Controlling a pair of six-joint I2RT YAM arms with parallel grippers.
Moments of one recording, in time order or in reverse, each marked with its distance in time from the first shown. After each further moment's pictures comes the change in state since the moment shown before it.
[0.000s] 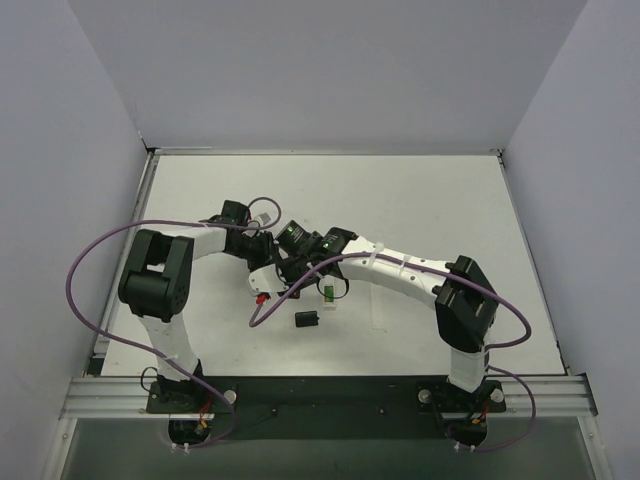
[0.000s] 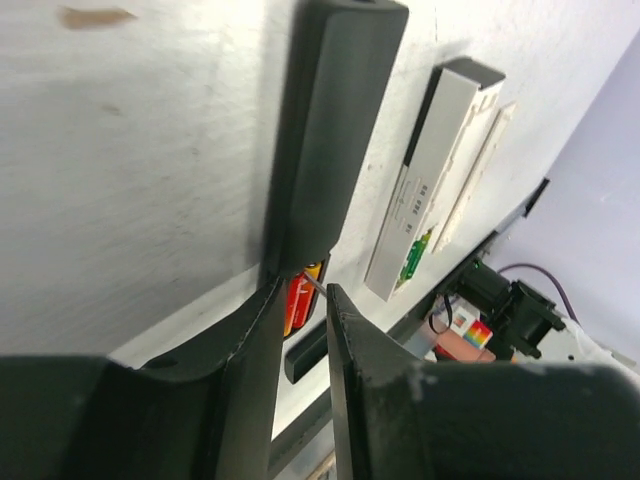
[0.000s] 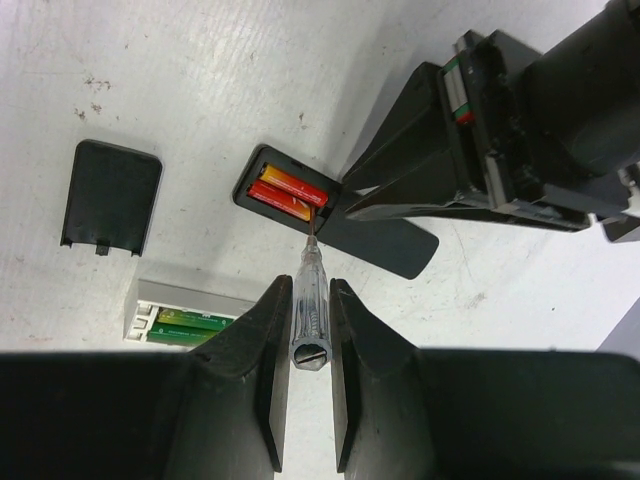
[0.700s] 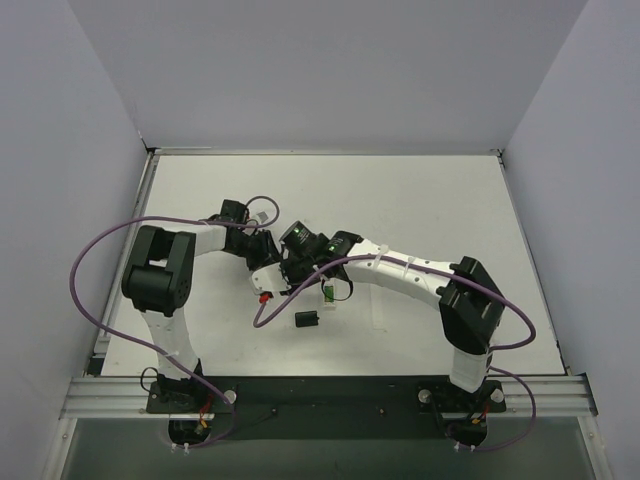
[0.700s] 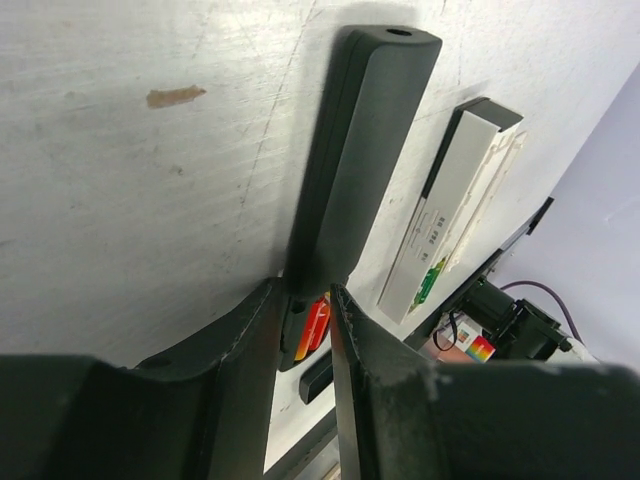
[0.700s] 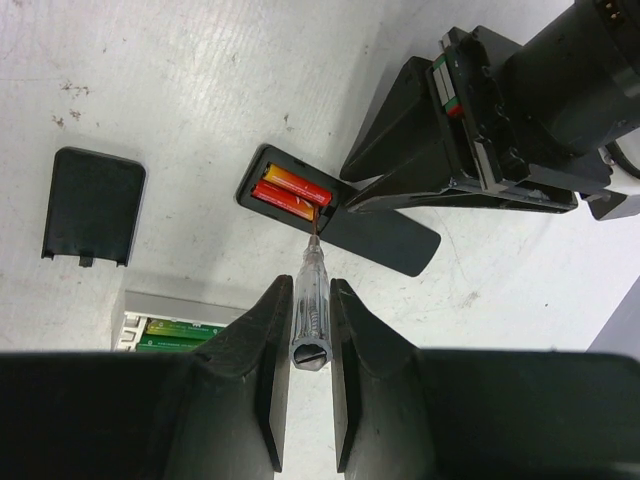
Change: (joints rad) left arm 0.028 0.031 0.026 0.005 -0.051 0.010; right arm -0.013 -0.035 -0.077 0.092 -0.011 0.008
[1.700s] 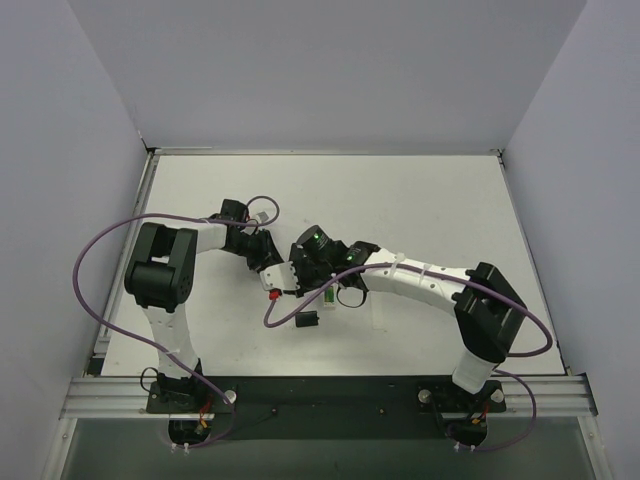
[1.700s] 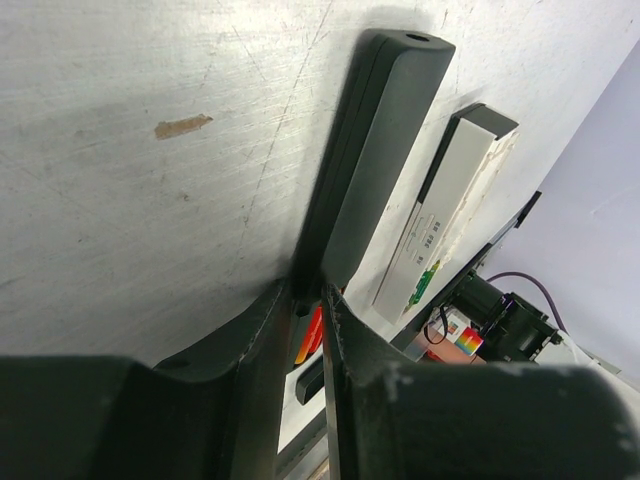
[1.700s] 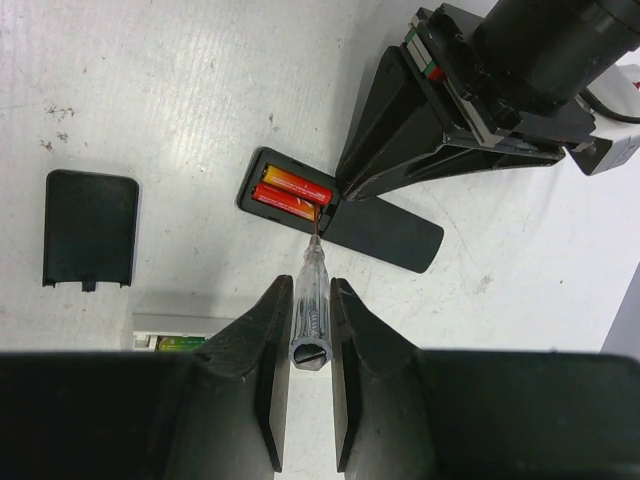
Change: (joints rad) left arm 0.006 0.046 0.023 0.011 0.043 -0.006; right arm -0.033 -0.108 -0.204 0.226 -0.033 0.096
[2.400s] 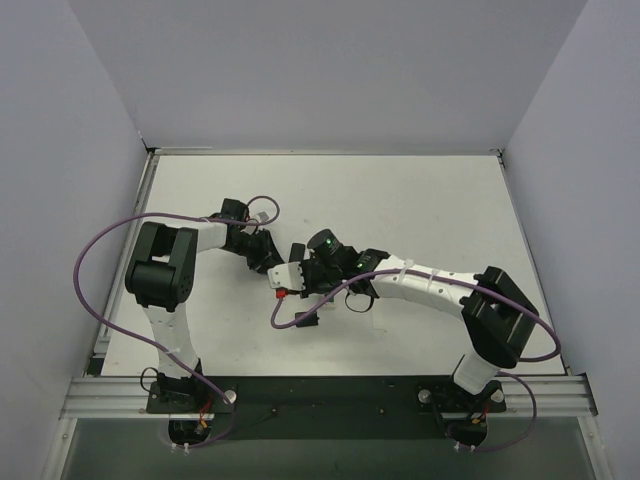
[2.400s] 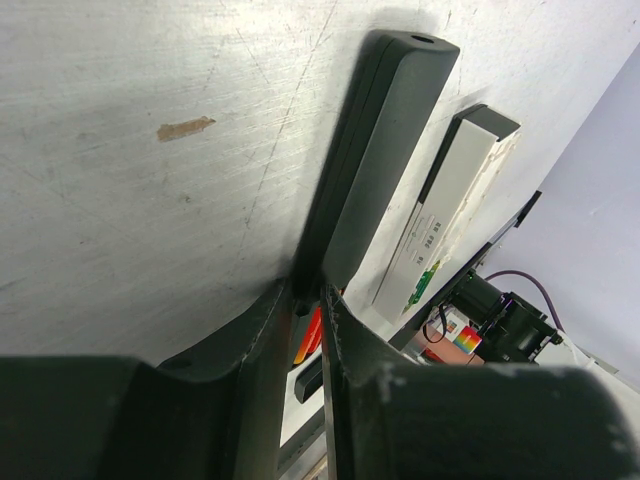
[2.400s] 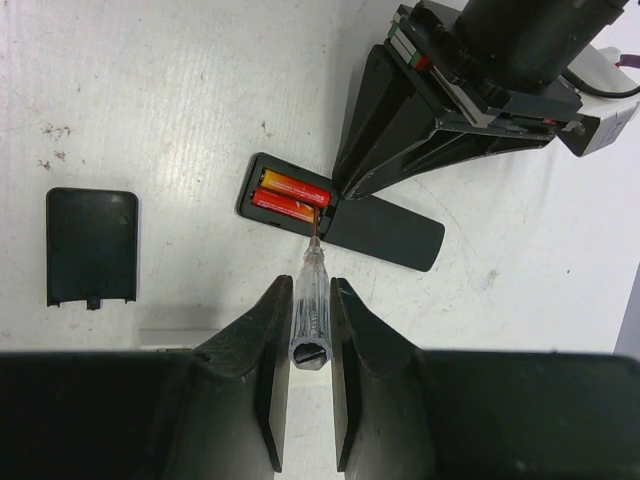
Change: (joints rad) left arm 0.000 0.008 0.014 -0.023 -0.002 0.003; right arm -0.019 -0.064 -0.135 0.164 -0.027 0.069
